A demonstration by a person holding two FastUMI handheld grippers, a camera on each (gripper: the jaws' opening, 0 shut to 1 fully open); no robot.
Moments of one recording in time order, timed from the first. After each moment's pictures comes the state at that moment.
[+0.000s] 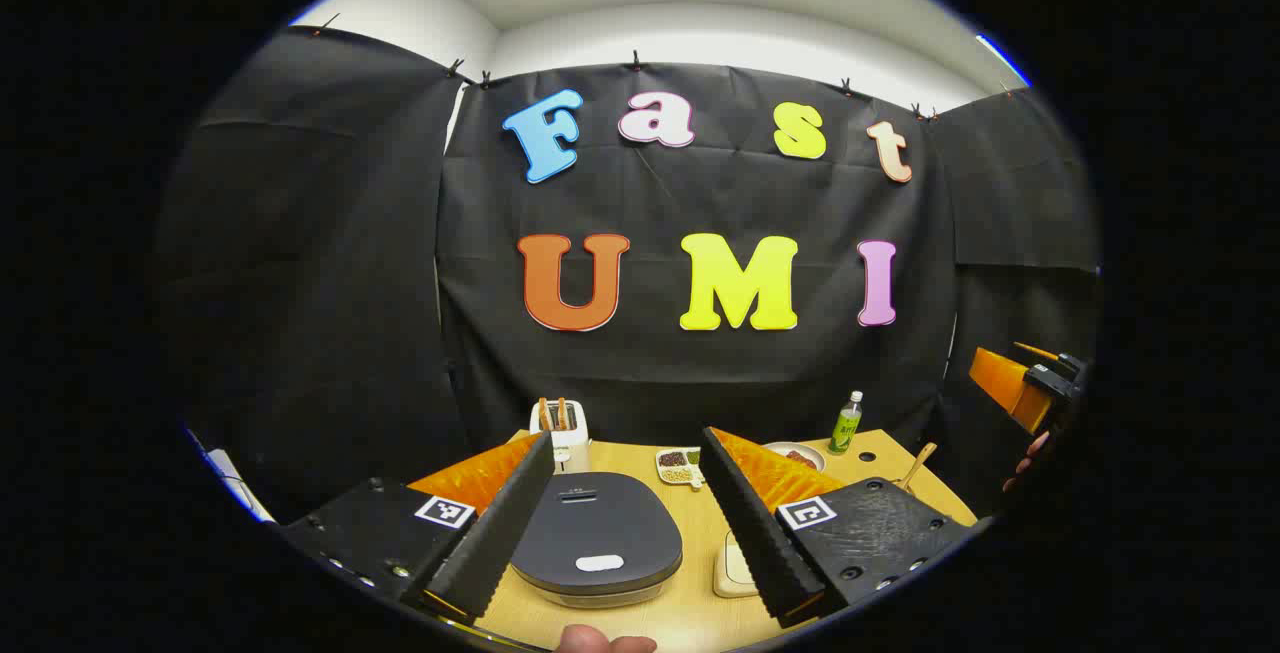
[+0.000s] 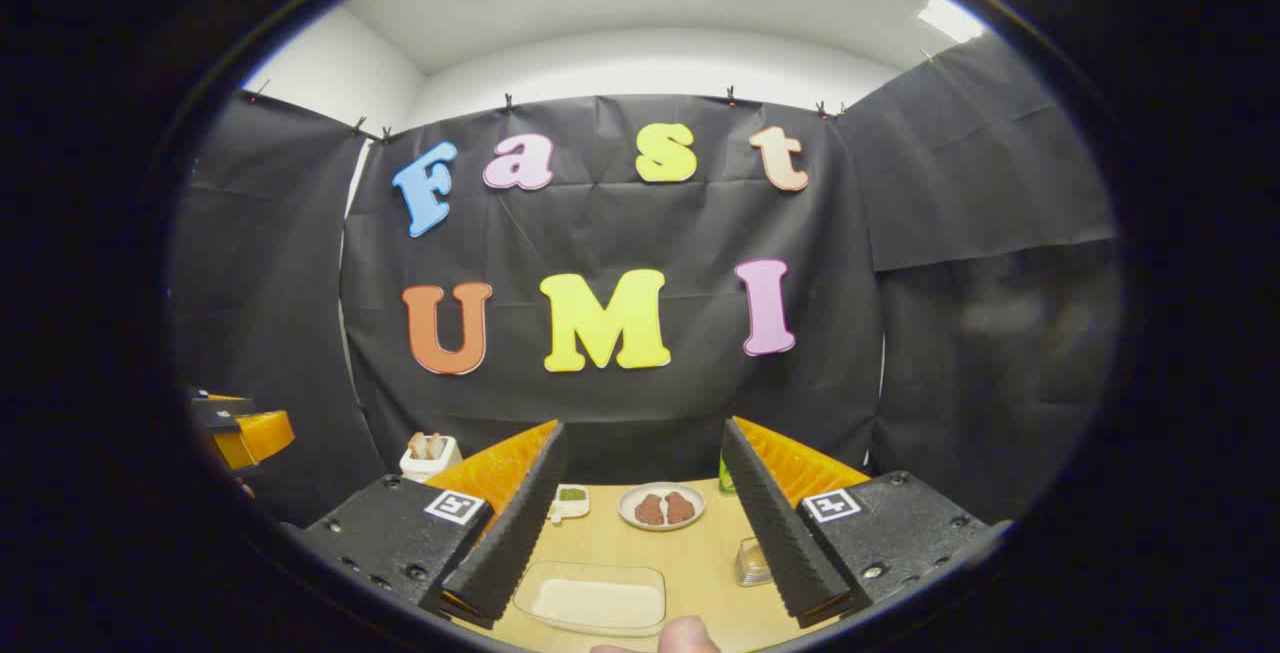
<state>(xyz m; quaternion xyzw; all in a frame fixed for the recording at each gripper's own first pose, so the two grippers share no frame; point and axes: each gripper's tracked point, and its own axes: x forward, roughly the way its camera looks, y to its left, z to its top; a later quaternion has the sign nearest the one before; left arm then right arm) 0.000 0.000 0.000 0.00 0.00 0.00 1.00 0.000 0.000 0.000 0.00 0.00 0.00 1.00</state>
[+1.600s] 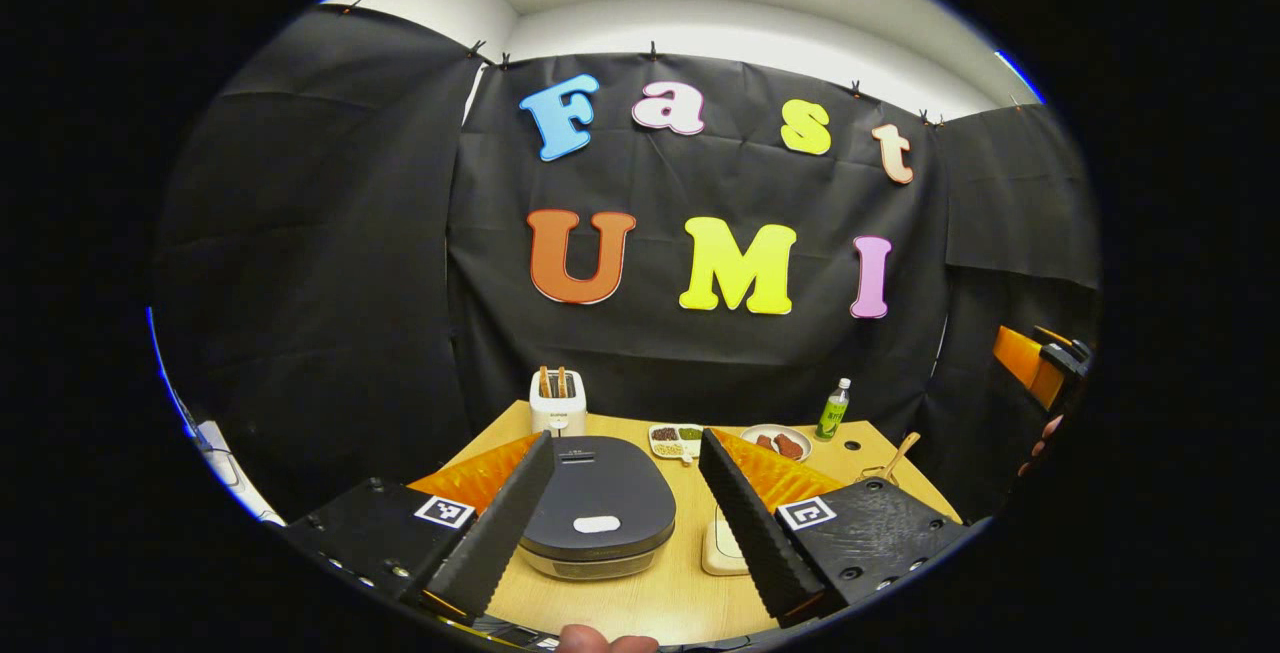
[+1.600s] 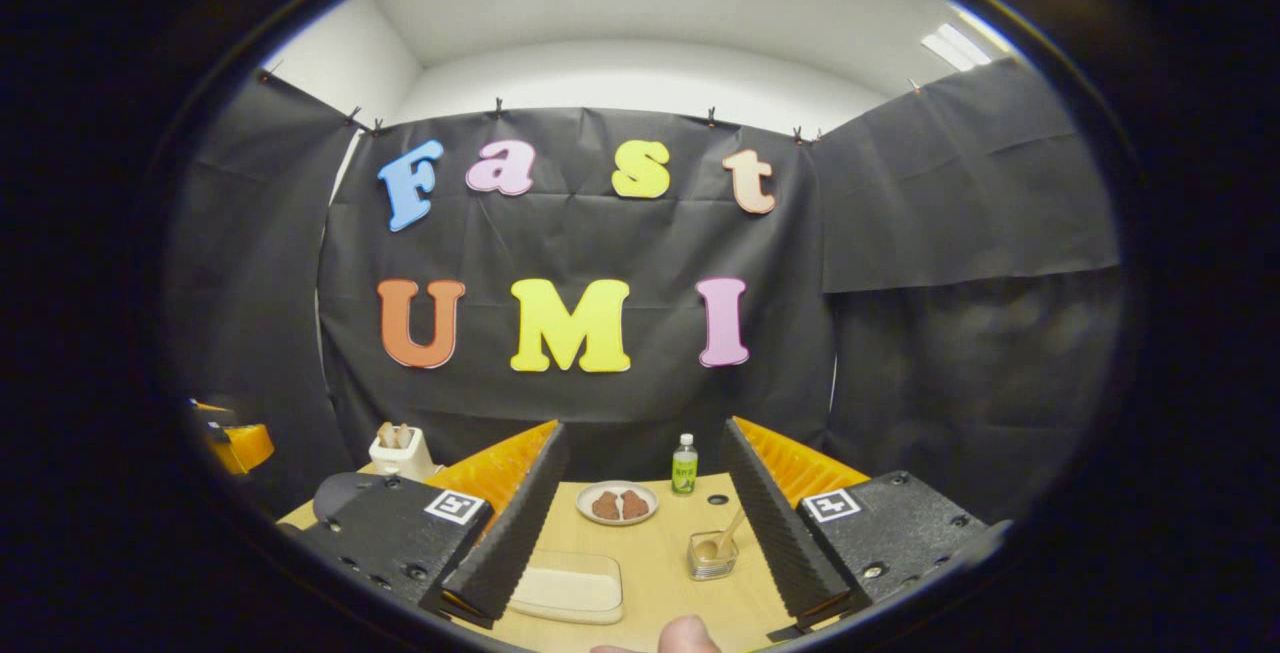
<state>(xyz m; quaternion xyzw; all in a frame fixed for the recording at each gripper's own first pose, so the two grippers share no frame) -0.035 0.006 -0.034 -0.03 0.03 0.00 1.00 -0.047 -0.030 0.007 -0.03 -0.01 -0.05 1.00</state>
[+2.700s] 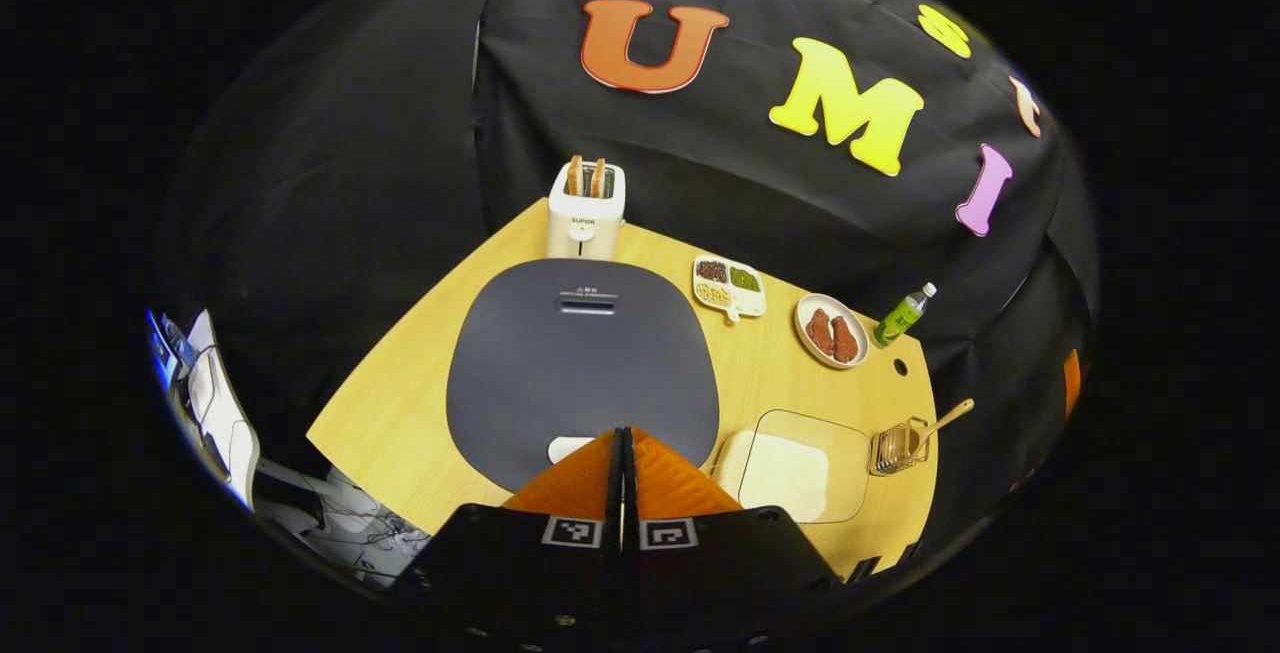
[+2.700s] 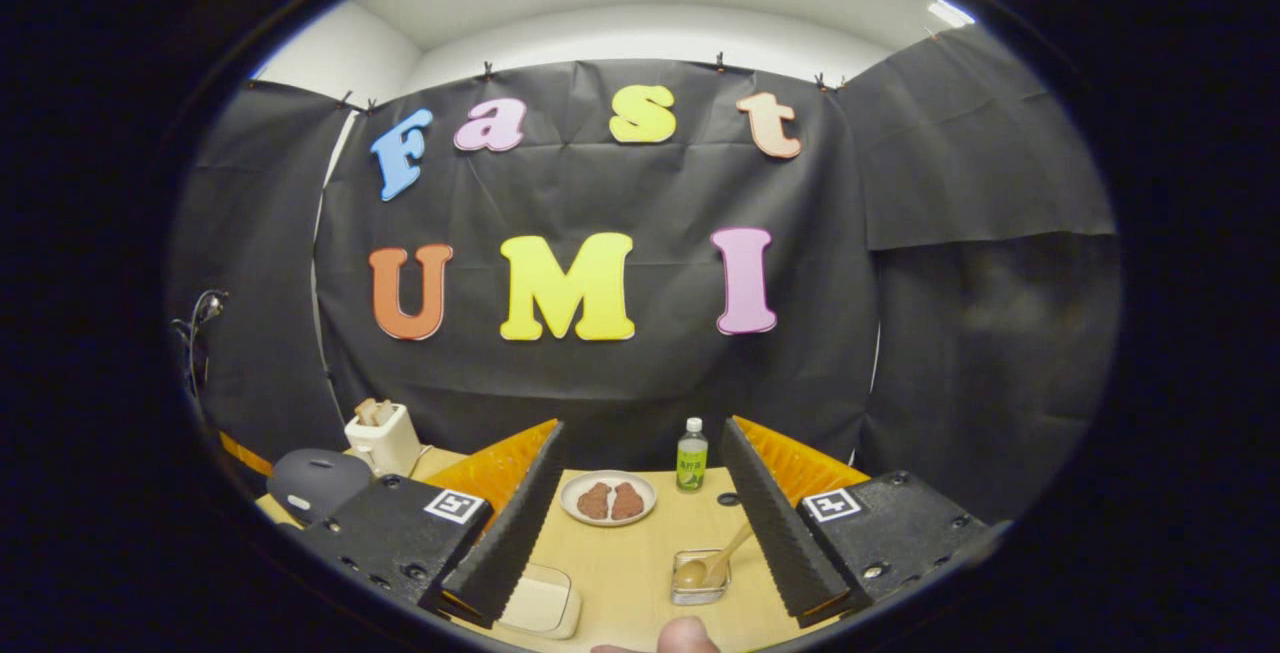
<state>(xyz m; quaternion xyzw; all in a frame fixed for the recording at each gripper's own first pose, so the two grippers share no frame) 0.048 0.008 -0.175 -0.14 0.35 0.05 0.92 0.085 -0.116 -0.048 -0.02 0.04 0.00 1.00</state>
